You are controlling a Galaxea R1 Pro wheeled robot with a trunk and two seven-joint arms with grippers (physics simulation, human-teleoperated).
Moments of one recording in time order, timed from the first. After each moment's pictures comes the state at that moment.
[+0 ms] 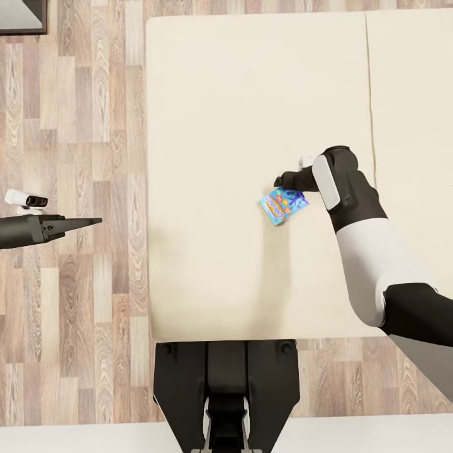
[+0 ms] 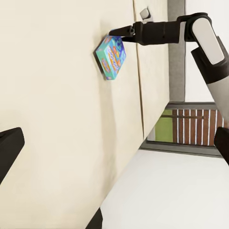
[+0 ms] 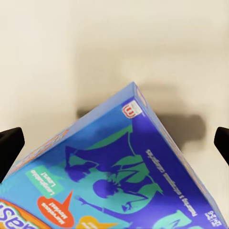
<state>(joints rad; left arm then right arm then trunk) -0.95 0.56 0.23 -1.31 0.20 1.04 -1.57 -1.48 0.02 0.06 -0.84 -0.26 1.04 -0.16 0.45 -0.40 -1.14</state>
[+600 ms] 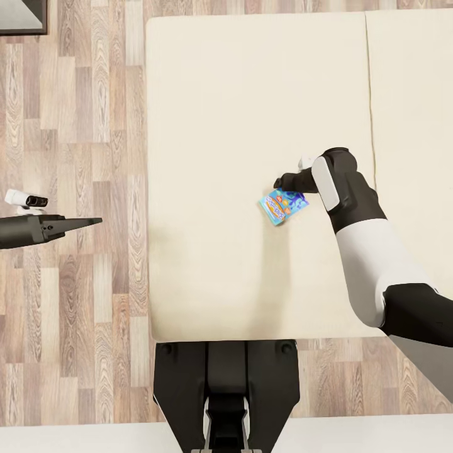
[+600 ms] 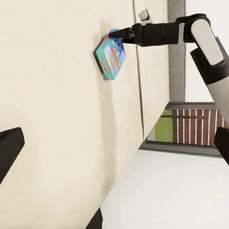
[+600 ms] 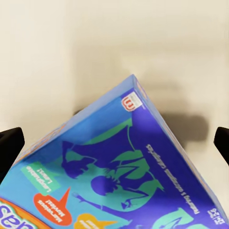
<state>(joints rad) -0.95 0.56 0.23 -1.31 0.20 1.04 -1.57 -1.47 0.02 0.06 -0.83 -0.26 1.04 -0.16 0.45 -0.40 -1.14</state>
